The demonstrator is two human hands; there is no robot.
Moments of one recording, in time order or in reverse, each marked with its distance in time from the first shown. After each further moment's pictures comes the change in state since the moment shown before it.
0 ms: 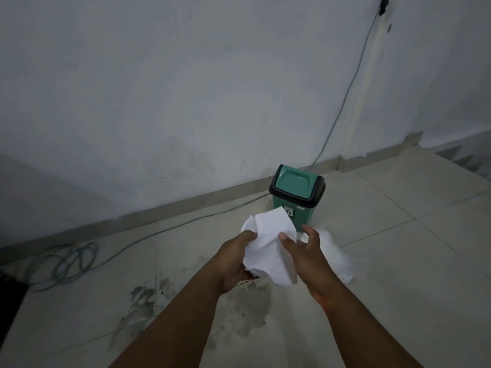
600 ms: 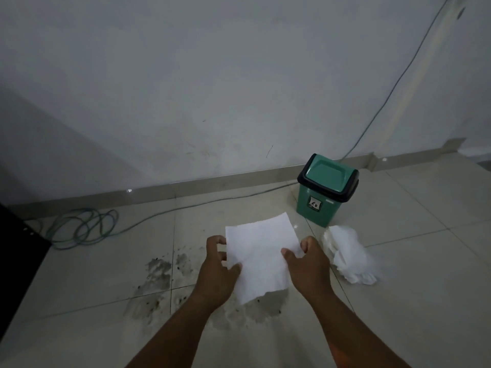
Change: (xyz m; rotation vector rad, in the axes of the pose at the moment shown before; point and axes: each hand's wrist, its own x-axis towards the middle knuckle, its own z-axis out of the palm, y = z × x) left_hand -0.003 -0.085 -0.117 0.456 0.362 0.376; right_hand 0.005 0.060 0.078 -0.447 0.137 -0.179
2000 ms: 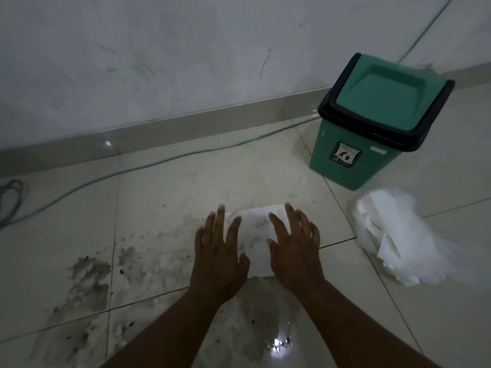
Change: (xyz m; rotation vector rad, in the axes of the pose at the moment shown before) left_hand 0.211 -0.190 0.126 0.970 -0.010 0.410; right_hand 0.172 0.193 0.173 -0.731 -0.149 -0.418
